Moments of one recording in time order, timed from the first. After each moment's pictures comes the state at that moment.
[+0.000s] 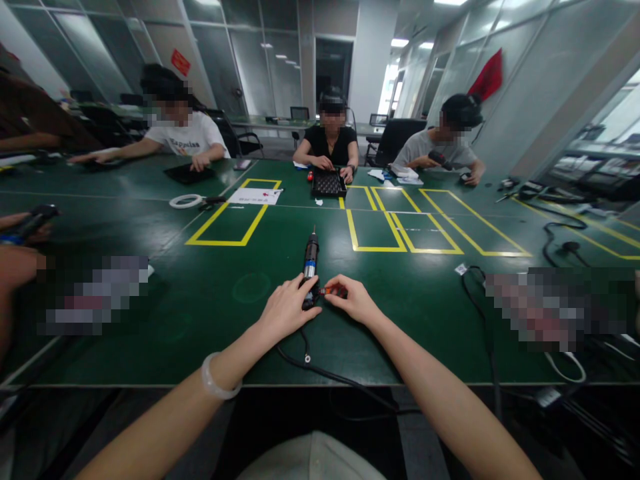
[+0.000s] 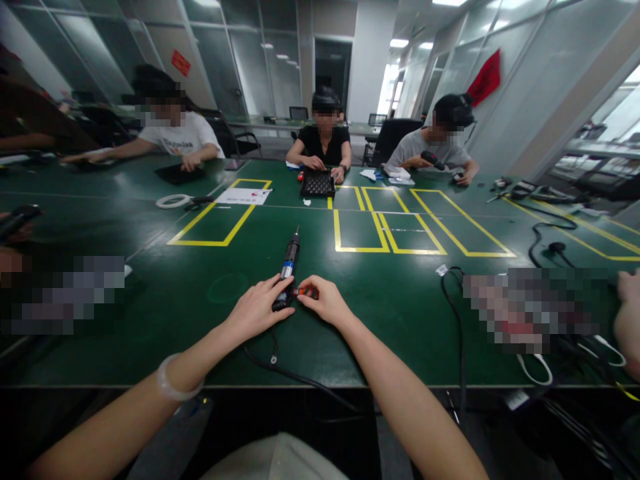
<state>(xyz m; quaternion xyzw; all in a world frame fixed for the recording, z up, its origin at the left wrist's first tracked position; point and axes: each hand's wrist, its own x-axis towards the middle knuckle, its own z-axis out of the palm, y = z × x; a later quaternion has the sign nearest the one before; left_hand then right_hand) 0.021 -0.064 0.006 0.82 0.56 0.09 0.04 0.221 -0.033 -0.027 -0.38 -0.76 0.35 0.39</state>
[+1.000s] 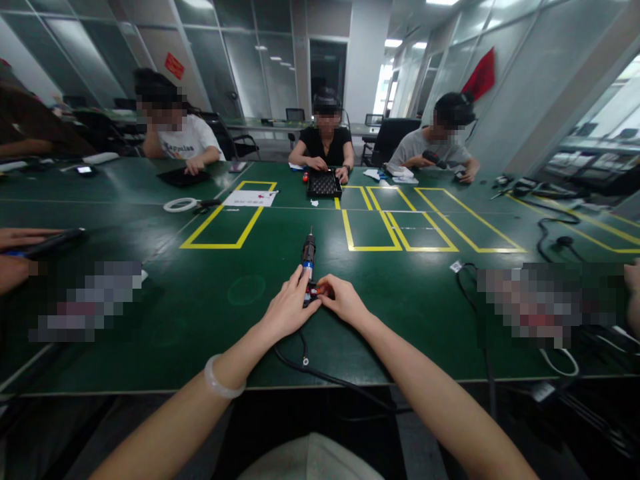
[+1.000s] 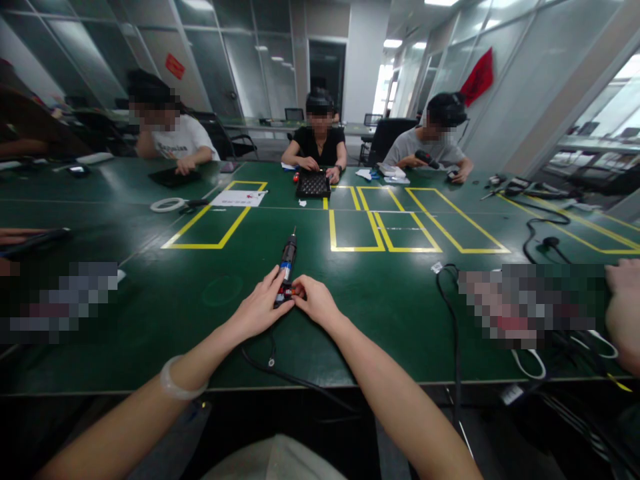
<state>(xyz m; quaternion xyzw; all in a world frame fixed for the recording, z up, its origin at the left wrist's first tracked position) 0.038 -0.059 0.003 0.80 0.58 0.10 0.10 0.212 -0.028 -0.032 -0.41 -0.79 0.27 0.37</state>
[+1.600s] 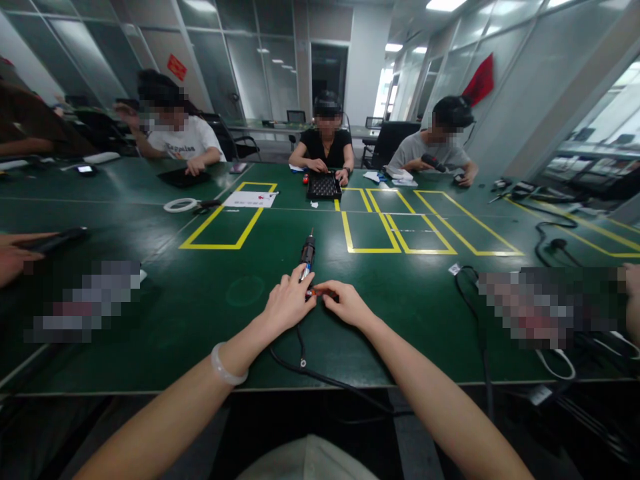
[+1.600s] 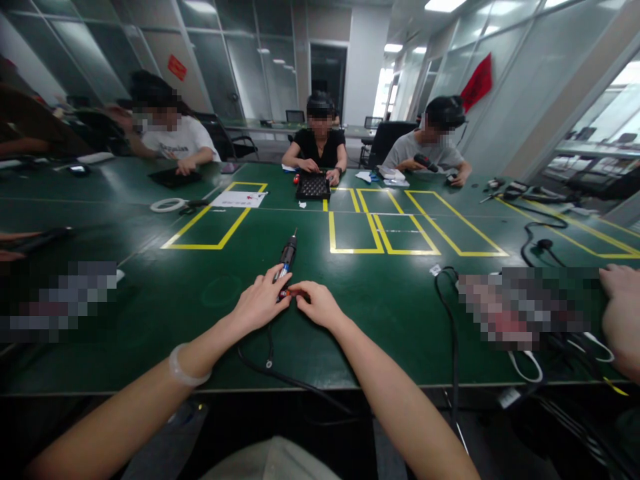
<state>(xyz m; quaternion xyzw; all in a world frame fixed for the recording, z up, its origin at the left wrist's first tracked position) 0.043 -0.048 0.010 0.81 0.58 0.08 0.01 0.224 -0.034 -0.028 -0.38 -0.80 0.29 0.36</state>
